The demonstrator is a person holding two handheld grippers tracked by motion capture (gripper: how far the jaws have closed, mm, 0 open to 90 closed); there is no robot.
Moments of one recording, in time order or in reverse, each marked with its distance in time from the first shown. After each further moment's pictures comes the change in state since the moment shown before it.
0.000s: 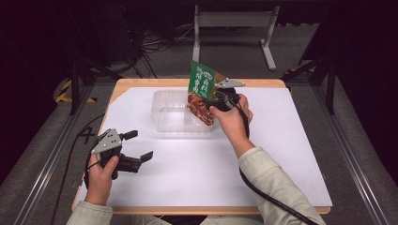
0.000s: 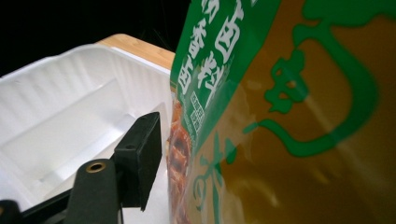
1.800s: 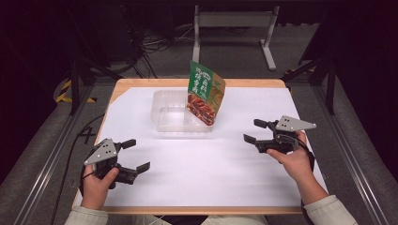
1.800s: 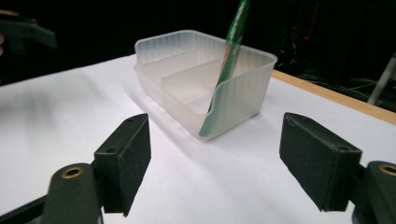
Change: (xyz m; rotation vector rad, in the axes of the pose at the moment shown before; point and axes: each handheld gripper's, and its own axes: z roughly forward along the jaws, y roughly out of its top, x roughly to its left) left arm -0.011 -0.019 -0.015 -0.013 -0.059 -0.013; right arm -0.050 -0.104 -0.157 -0.157 0.304 -0.095
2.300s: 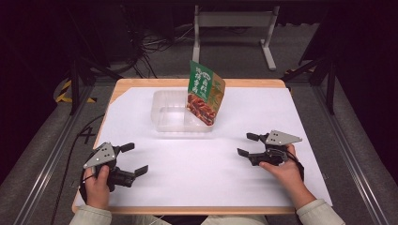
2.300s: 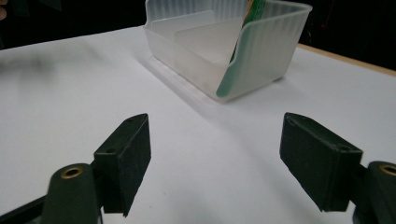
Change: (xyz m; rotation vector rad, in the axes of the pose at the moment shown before) left arm 0.005 -0.019 0.000 -0.009 -0.012 -0.015; right arm 0.008 -0.051 0.021 0.040 0.034 0.010
